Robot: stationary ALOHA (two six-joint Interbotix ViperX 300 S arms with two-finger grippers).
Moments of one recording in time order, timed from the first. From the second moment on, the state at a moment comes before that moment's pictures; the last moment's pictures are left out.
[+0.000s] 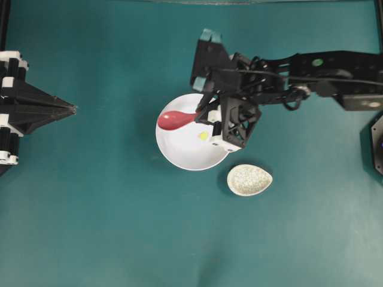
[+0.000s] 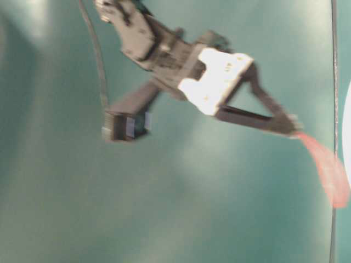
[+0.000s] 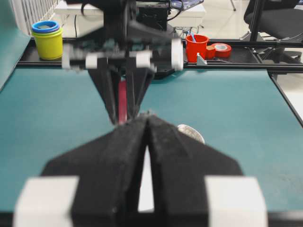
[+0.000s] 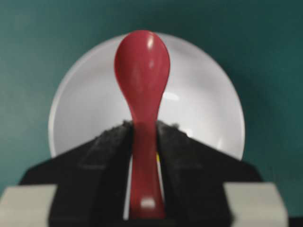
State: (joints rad) left arm 0.00 -0.96 1.18 0.01 -0.23 -0.01; right arm -0.12 -0.05 0.41 0.19 0.47 -0.01
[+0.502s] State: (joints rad) left arm 0.00 -0.96 1.18 0.01 -0.22 -0.01; right arm -0.12 -0.12 0.41 0.20 0.73 0.11
